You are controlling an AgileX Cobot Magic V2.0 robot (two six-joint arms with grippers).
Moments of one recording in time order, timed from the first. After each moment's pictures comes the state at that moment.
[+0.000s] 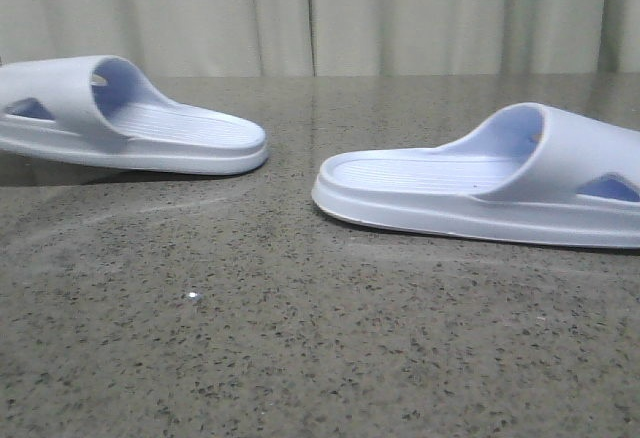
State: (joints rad) left arm 0.30 1.46 -0.82 -1.34 0.84 0.95; right arm -0.31 1.22 -0.68 0.88 0.88 -0.62
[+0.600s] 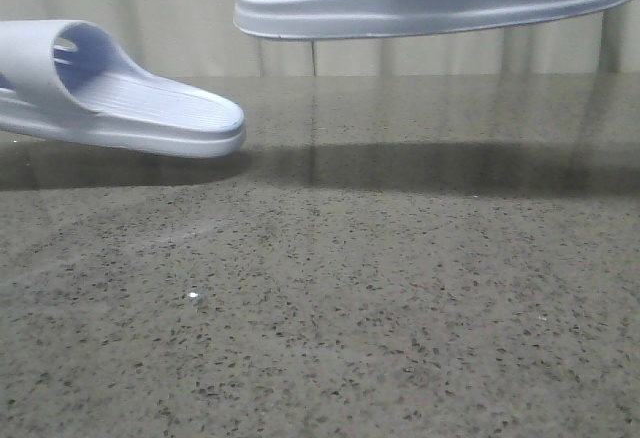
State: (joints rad) left arm 0.41 1.41 -0.82 -1.35 1.02 0.95; right arm -0.31 1.19 -0.89 1.20 1.06 -0.73
